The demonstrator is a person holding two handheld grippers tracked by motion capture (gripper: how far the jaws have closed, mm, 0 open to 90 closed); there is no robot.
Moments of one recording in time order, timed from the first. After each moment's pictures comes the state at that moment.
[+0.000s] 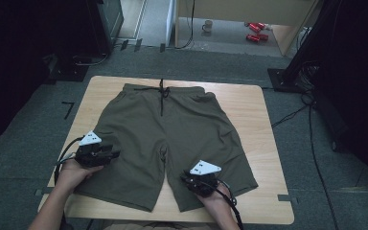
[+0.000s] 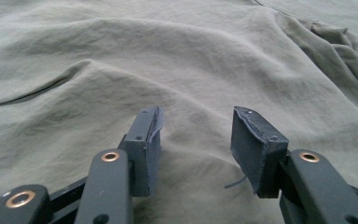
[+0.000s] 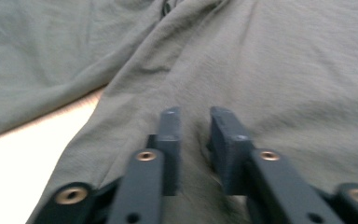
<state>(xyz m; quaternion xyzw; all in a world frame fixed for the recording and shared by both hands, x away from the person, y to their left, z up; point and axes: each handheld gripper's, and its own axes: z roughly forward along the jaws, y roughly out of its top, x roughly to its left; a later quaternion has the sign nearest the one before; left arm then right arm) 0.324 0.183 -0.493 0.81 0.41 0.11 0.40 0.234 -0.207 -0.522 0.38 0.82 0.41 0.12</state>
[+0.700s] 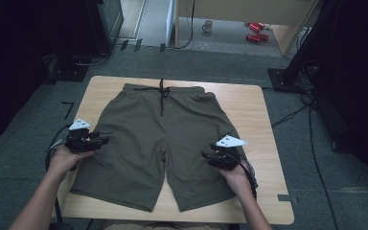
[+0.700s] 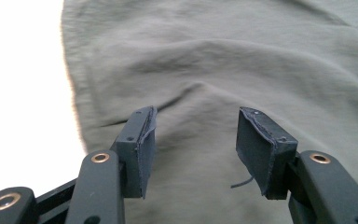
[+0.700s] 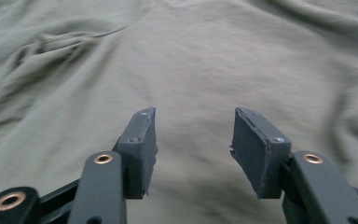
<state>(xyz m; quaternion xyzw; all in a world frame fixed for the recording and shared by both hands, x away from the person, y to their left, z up) 0.372 0.224 -0.486 0.80 0.45 0.14 0.37 0.302 -0.287 -0.497 0.43 0.78 0.42 0.16</state>
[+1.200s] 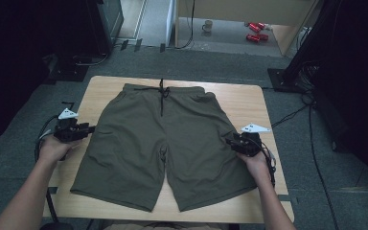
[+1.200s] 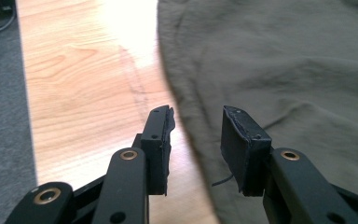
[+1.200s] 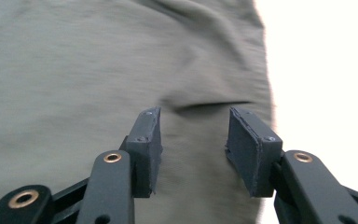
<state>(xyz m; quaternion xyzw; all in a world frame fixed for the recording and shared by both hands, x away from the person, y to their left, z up) 0.406 0.261 -0.488 0.78 0.48 0.18 0.35 0.342 -0.367 -0.501 0.50 0.75 0.38 0.19</state>
